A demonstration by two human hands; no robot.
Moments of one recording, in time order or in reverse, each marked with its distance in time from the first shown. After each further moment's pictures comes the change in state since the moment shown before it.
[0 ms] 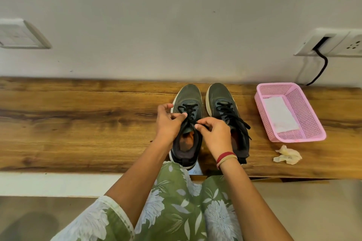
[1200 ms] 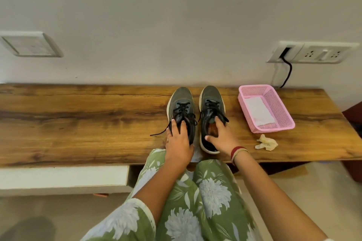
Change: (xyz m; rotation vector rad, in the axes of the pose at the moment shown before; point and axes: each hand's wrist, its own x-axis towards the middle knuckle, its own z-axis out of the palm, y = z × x) left_hand -0.086 -0.036 0.001 1.097 -0.200 0.325; right_hand -0.033 0.021 -0.047 -0.307 -0.252 0.189
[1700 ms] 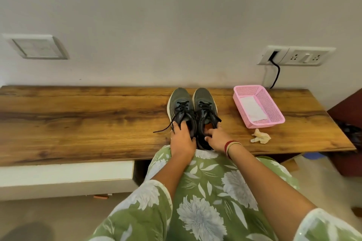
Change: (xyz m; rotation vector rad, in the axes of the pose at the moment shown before) left_hand -0.010 -0.003 0.007 -0.162 0.106 -0.023; right_hand -0.026 -0.013 0.013 -0.218 -0.108 -0.005
